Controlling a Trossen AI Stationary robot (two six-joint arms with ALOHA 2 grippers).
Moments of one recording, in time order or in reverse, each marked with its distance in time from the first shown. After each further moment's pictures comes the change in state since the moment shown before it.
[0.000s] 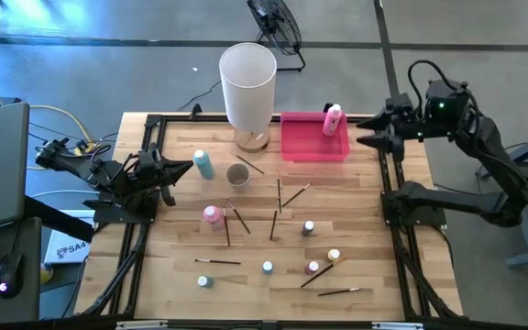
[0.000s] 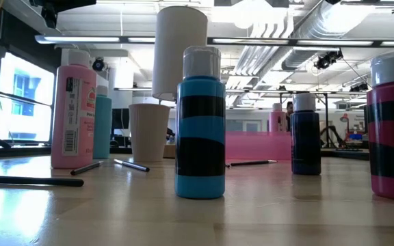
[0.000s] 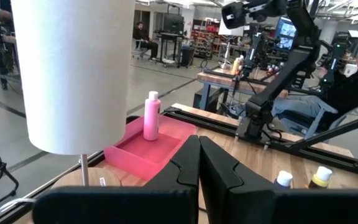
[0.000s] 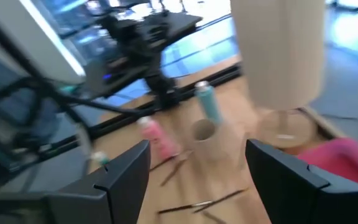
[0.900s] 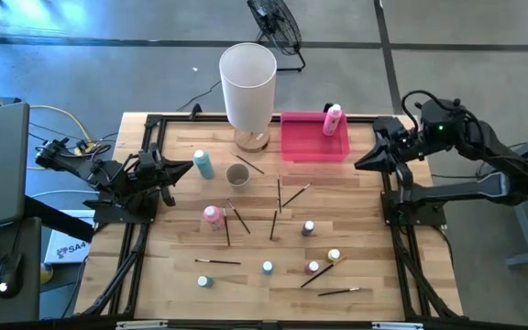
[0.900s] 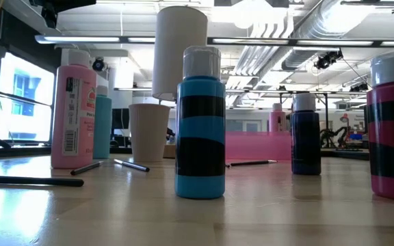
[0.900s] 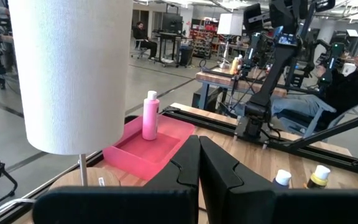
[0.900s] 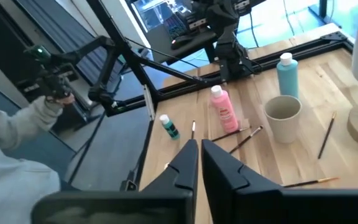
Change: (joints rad) left arm 0.000 0.000 0.000 -0.002 0.002 0.000; right arm 0.411 0.002 0.000 0.001 0.128 0.075
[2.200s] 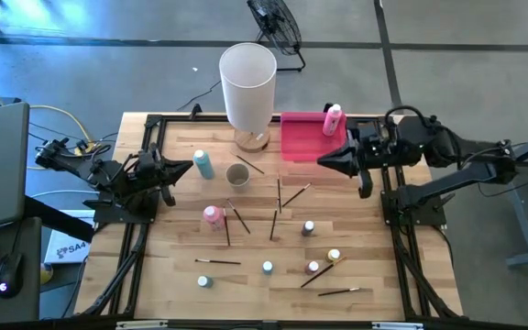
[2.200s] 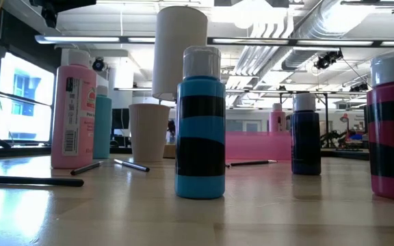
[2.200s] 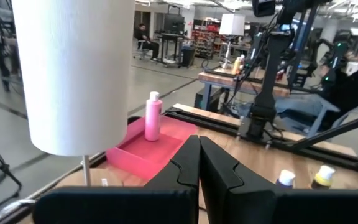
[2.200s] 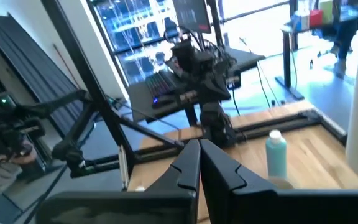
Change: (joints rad) left arm 0.000 0.000 0.000 0.002 -0.010 0.023; right arm 0.309 0.200 0.000 0.455 0.458 0.008
